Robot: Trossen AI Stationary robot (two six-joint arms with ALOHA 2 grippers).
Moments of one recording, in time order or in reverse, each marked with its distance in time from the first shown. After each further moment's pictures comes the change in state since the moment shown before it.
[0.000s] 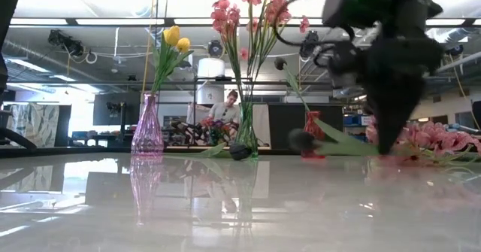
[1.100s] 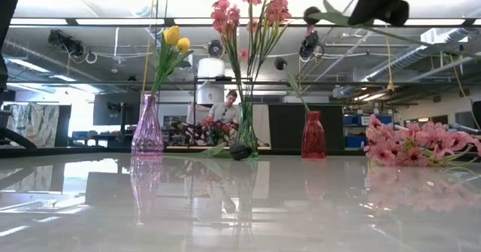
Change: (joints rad) left arm 0.000 0.000 0.000 0.000 0.000 0.000; right arm -0.031 -0.488 0.240 -0.318 0.342 0.056
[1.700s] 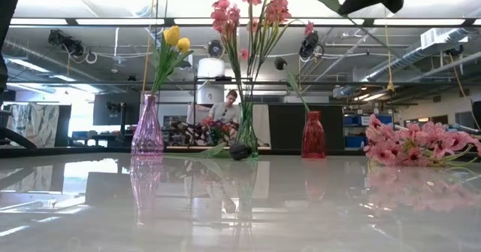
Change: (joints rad) left arm 0.000 0.000 0.000 0.000 0.000 0.000; right arm -0.107 -0.117 0.000 0.106 0.294 -0.209
